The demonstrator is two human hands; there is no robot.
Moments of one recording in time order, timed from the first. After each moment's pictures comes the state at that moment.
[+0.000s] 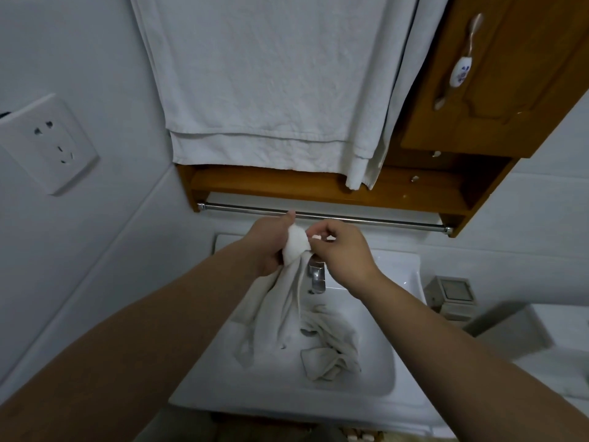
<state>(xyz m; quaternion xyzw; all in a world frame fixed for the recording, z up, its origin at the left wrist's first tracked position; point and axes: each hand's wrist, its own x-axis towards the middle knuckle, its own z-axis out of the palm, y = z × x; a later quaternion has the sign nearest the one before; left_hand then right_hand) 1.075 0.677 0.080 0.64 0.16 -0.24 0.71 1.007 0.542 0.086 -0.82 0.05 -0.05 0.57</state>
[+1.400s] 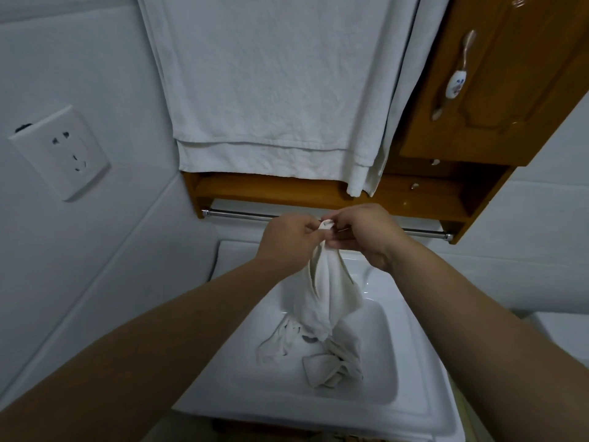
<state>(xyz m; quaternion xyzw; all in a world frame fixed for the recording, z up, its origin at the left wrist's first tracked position) 1.051 0.664 0.097 0.90 -0.16 0.04 0.39 1.029 0.510 0.133 -0.70 0.15 0.08 0.69</state>
